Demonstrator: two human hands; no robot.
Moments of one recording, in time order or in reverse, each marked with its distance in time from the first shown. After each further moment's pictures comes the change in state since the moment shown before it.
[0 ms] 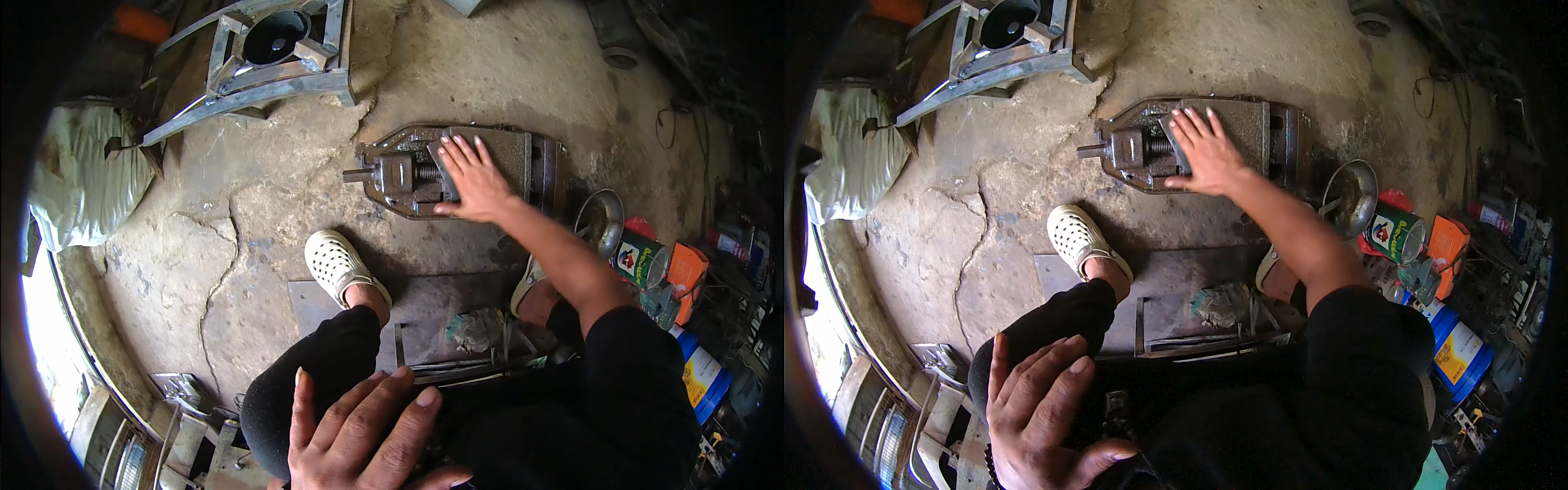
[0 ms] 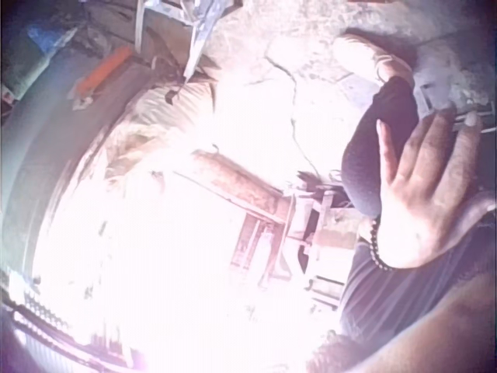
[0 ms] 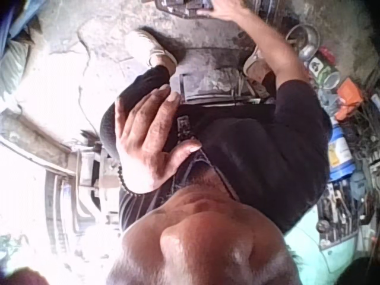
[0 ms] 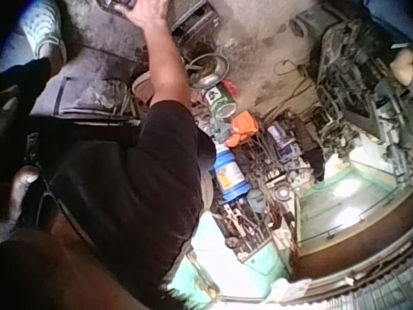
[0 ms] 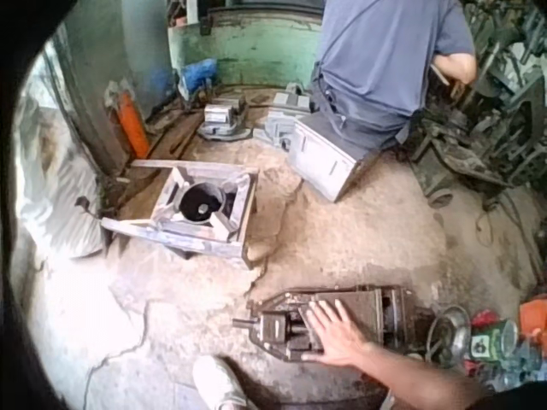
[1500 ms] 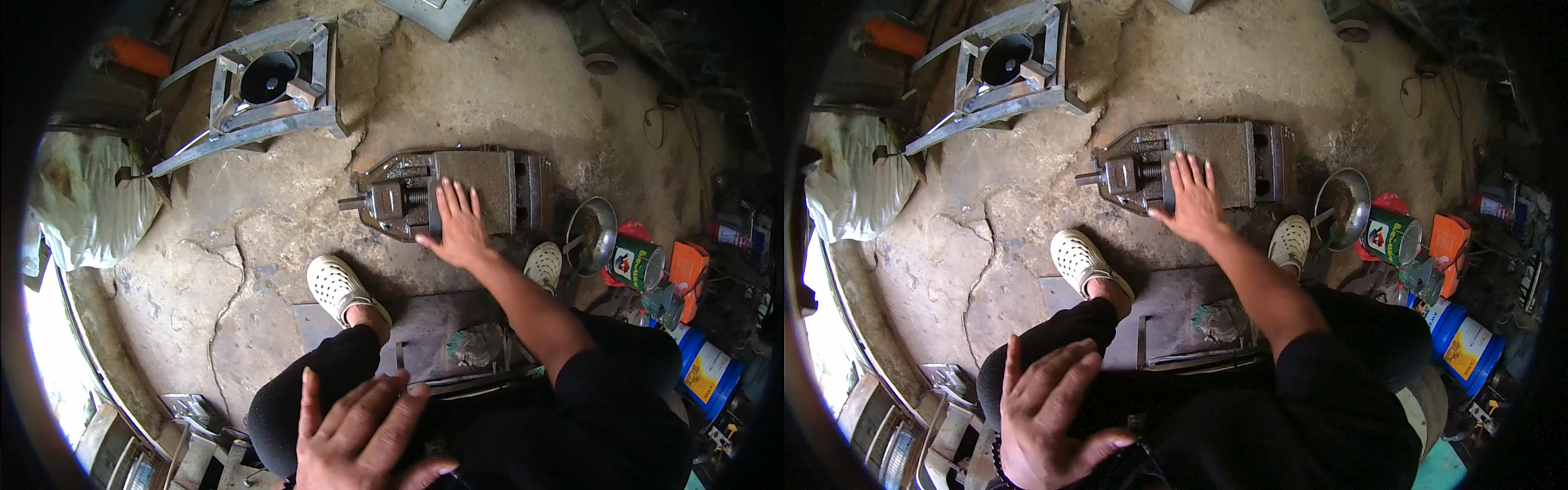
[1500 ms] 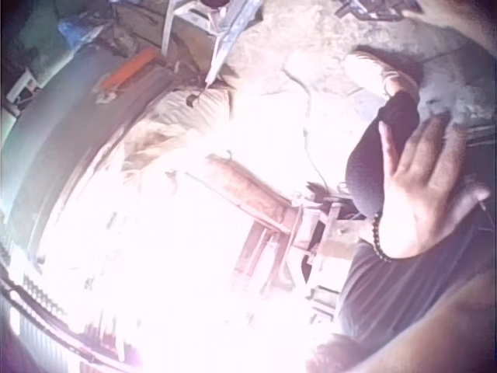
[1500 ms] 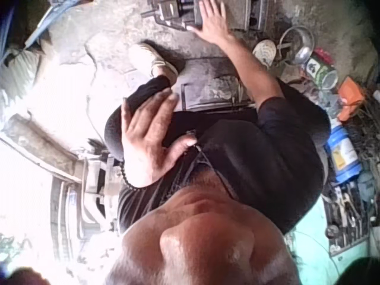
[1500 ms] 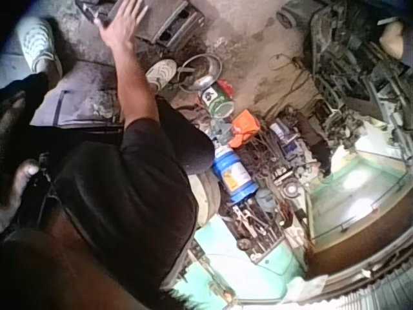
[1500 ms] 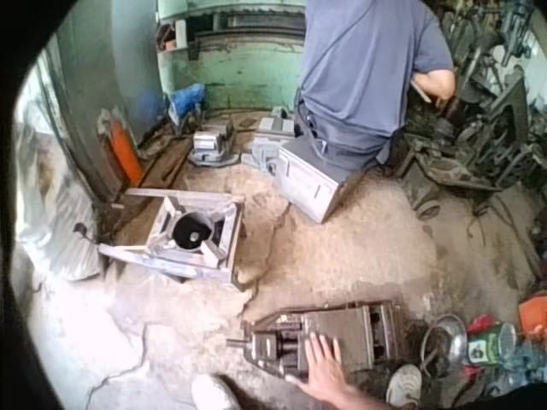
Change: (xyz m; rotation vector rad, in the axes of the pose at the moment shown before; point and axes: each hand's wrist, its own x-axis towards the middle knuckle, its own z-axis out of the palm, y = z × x) left_hand 0.002 0.016 0.004 -0.023 0.000 -0.006; right_hand -0.021 -0.043 0.017 0.361 0.305 0.264
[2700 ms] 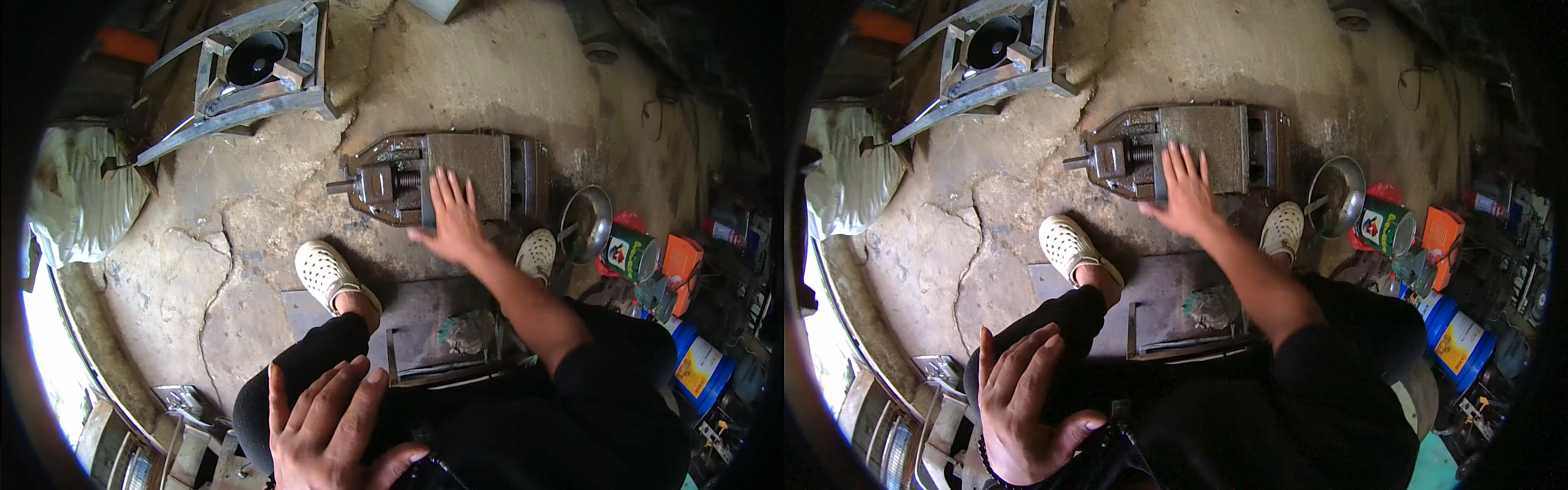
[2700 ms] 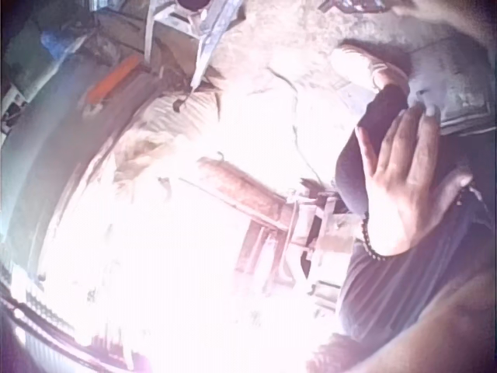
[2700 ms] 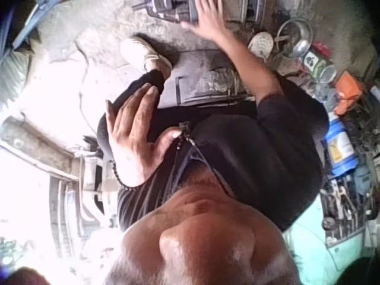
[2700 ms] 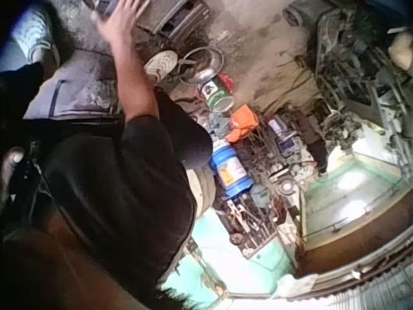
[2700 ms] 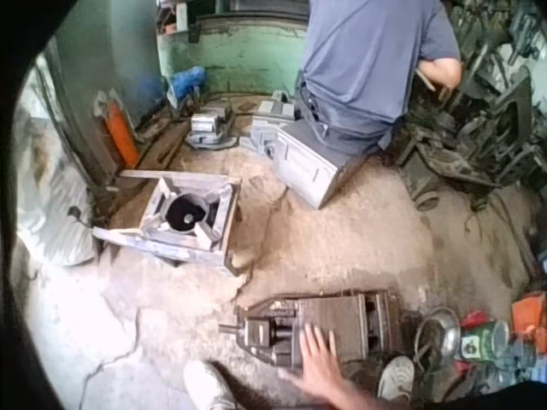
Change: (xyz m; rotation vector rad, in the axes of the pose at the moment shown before) left_hand 0.003 -0.007 0.000 0.074 0.009 -0.076; right_hand -0.020 0.003 0.003 0.082 -0.063 -0.034
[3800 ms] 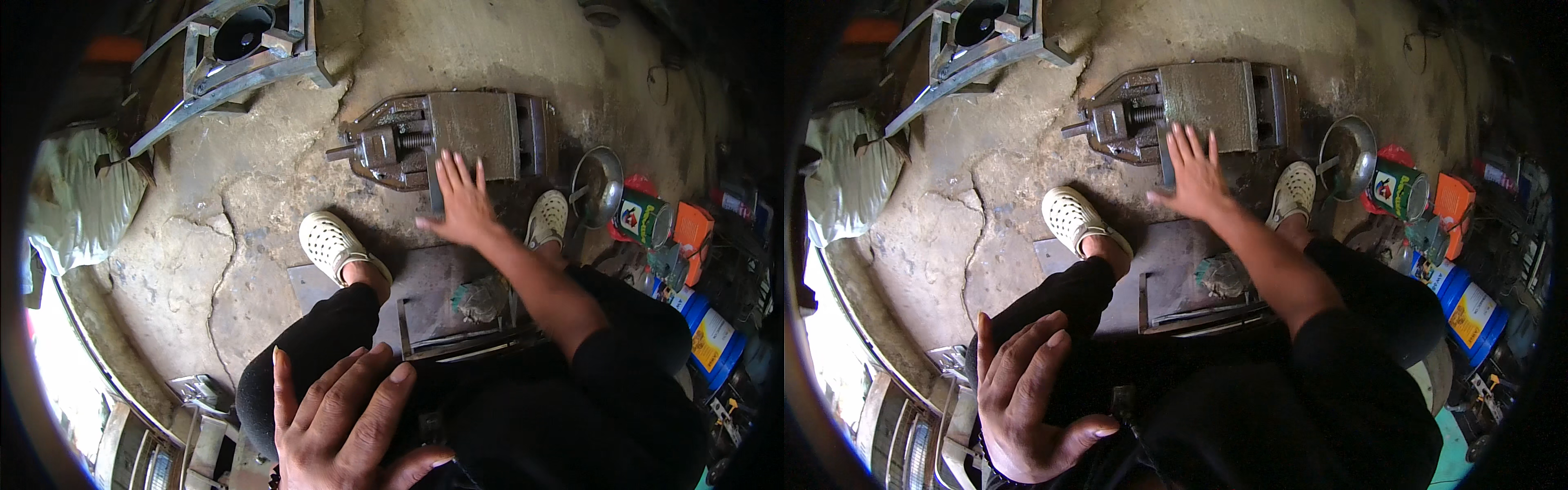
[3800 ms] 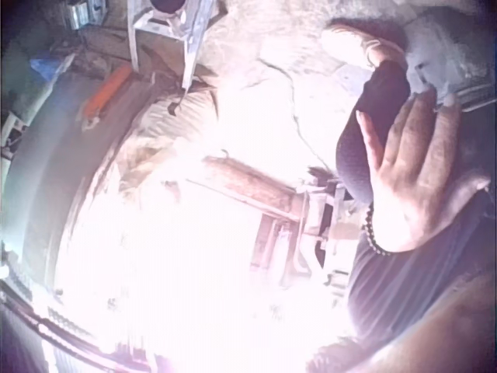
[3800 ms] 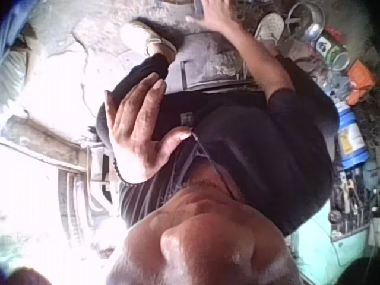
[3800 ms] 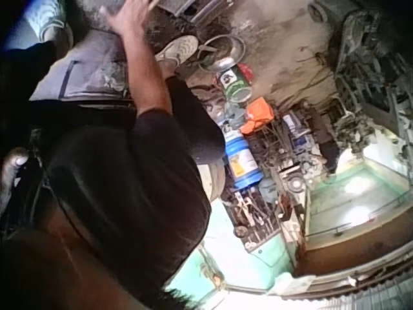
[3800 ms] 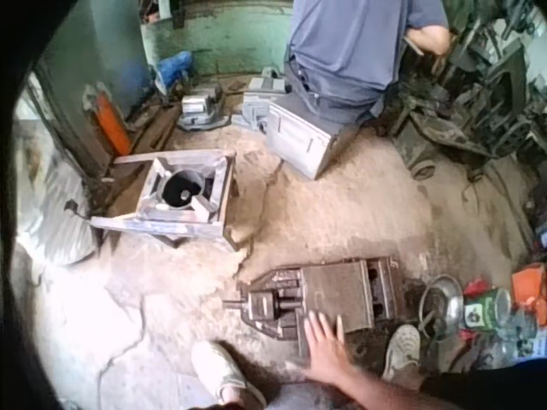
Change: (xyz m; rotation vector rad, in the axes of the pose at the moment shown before) left_hand -0.012 -0.010 -0.004 0.014 -0.073 0.128; right_hand -0.041 -0.019 0.018 -0.083 0.008 0.032
